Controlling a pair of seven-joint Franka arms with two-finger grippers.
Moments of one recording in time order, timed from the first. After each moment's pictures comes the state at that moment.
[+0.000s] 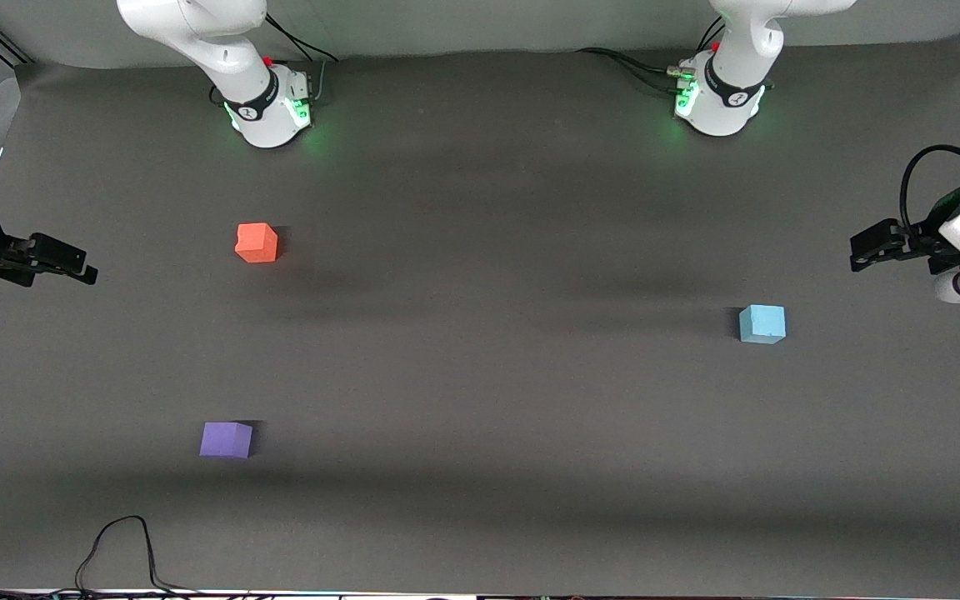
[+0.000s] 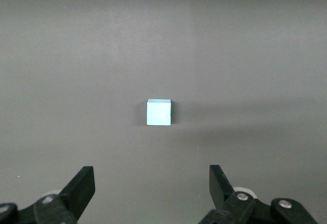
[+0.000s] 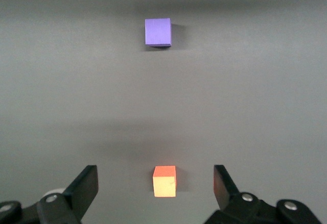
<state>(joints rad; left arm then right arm) -0.04 0.08 0.01 -1.56 0.02 1.60 0.03 0.05 0.07 -0.13 -1.59 0.08 1.63 -0.05</state>
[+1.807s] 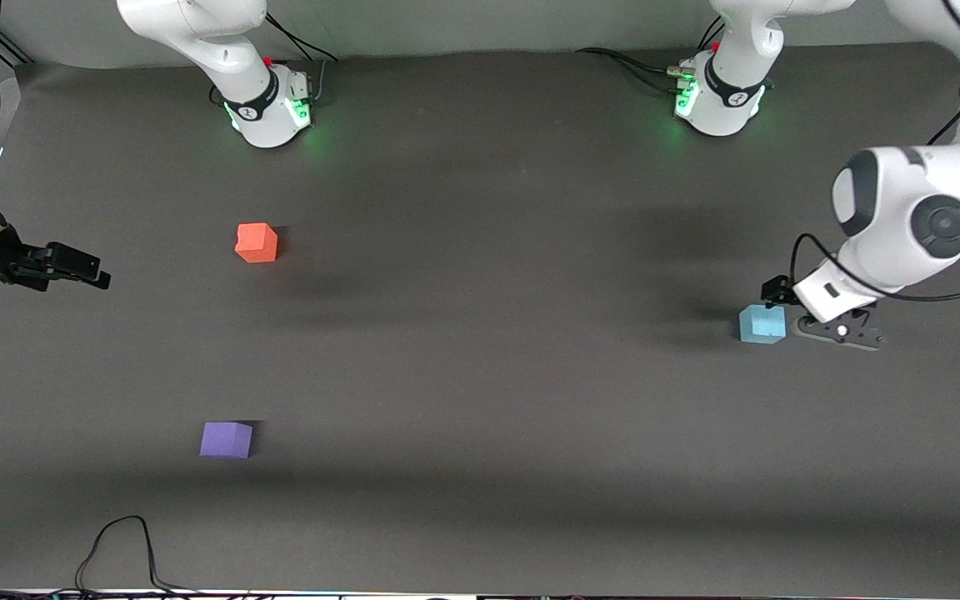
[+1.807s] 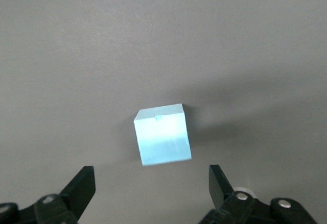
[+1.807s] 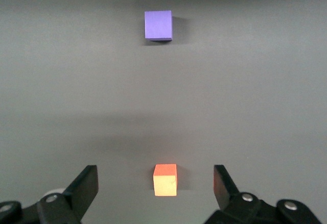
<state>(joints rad) -0.02 0.19 0.02 -2.19 0.05 2.33 0.21 0.06 0.09 -0.13 -1.61 0.08 1.64 -0.05</state>
